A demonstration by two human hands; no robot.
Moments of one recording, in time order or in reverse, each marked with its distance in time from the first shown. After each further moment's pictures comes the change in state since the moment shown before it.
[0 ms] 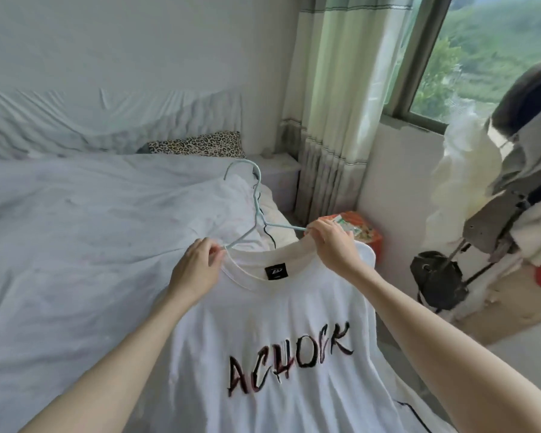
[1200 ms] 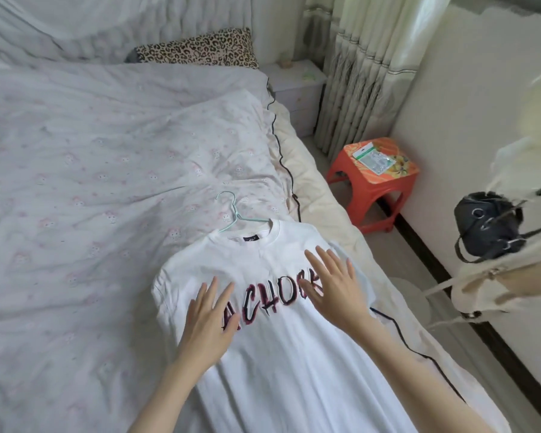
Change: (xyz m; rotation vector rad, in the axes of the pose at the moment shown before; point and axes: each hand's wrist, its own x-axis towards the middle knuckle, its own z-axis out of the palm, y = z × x) left_hand -0.097 -0.100 0.108 0.224 -0.496 -0.169; right_hand -0.093 0.044 0.131 -0.073 -0.403 0.059
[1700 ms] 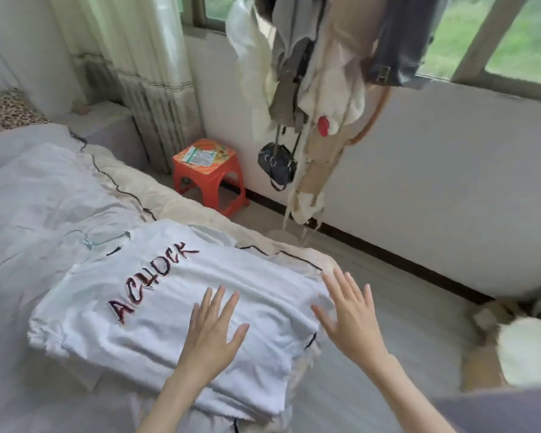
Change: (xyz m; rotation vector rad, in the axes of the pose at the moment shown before) left_hand -0.191 0.124 0.040 0.116 -0.178 0.776; right_hand -0.399 -0.008 -0.058 -0.072 0.291 0.728
